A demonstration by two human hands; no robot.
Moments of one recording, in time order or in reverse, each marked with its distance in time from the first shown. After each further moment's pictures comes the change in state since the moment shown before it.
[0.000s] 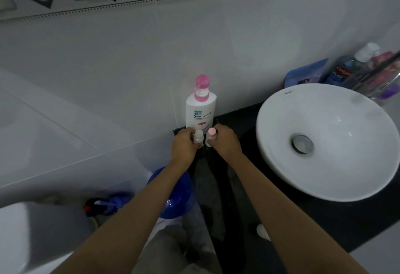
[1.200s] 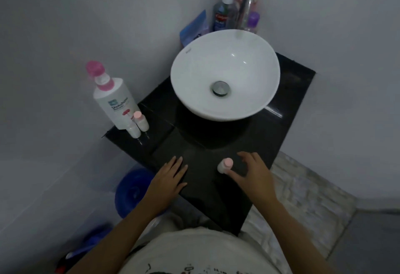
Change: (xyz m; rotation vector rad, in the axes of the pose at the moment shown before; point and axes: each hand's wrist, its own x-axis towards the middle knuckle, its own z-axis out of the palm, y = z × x) left_hand -0.108 -0.058 0.039 0.772 -0.537 1.011; right_hand -0.264 0.097 -0.018 0.038 0.448 0.476
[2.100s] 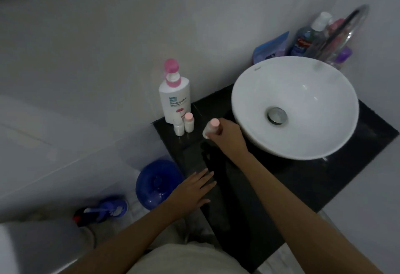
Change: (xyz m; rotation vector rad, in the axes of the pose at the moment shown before) left_hand -0.003 0.005 0.007 0.033 -0.031 0.075; right_hand 0.120 -0.141 0.052 0.206 -0.283 -0.276
